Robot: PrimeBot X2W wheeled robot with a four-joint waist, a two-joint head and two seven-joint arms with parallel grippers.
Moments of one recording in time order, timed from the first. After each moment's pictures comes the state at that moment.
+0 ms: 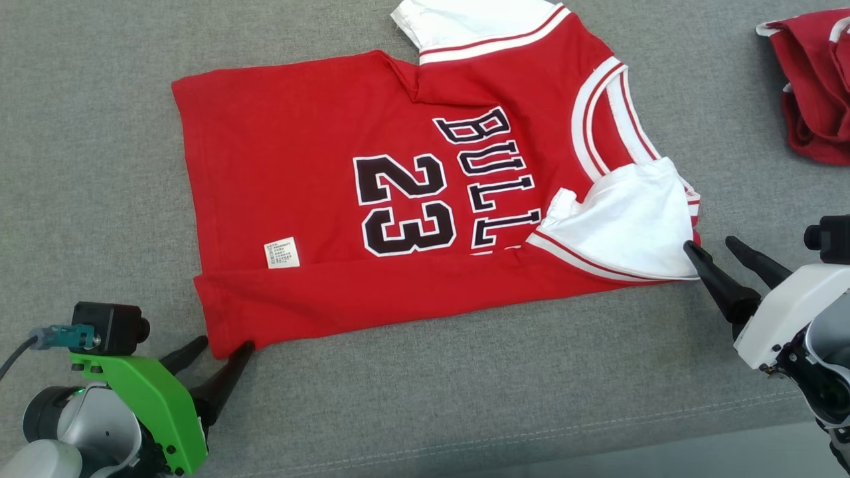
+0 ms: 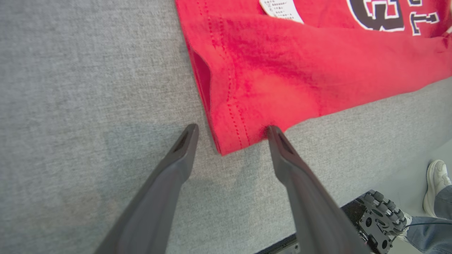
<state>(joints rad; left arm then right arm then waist) -0.07 0.60 -0.42 -0.20 -0.97 0.11 0.41 -0.09 -0.52 0.28 -0.02 0.79 -0.02 0.25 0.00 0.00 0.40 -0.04</state>
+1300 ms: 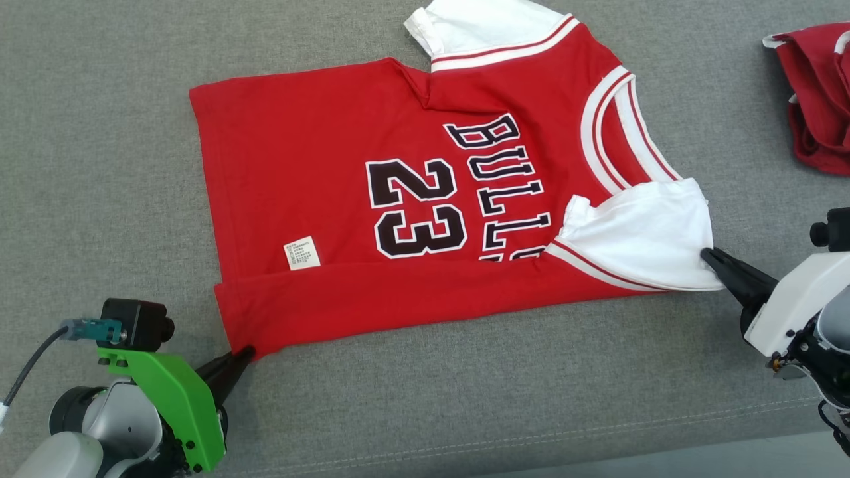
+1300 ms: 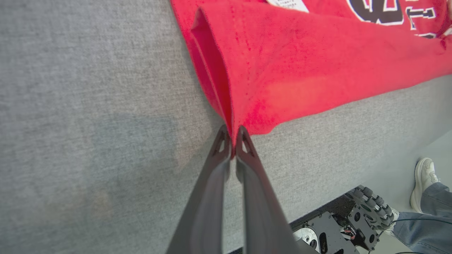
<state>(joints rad) -0.11 0.55 -0.46 -0.15 -0.98 0.11 0.45 -0.13 -0.51 0.25 0.06 0.93 -0.01 0.38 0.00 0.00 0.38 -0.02</state>
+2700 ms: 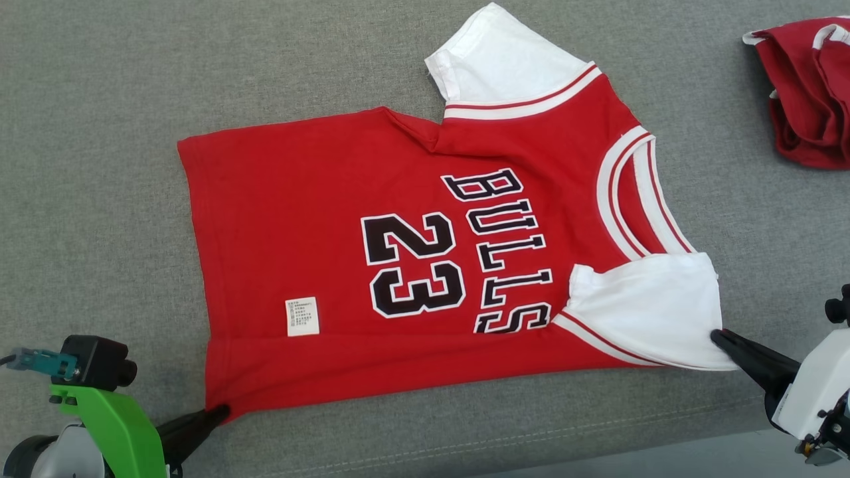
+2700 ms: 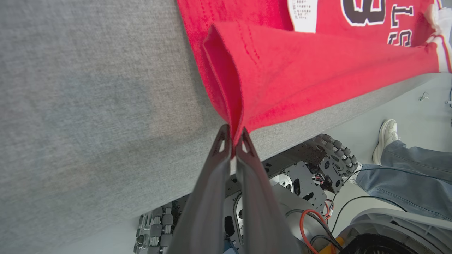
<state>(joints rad) 0.07 0.71 -0.36 -0.31 -1.17 0.09 0.60 0.16 -0.59 0.18 -0.16 1.04 -0.04 0.45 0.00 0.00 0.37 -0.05</state>
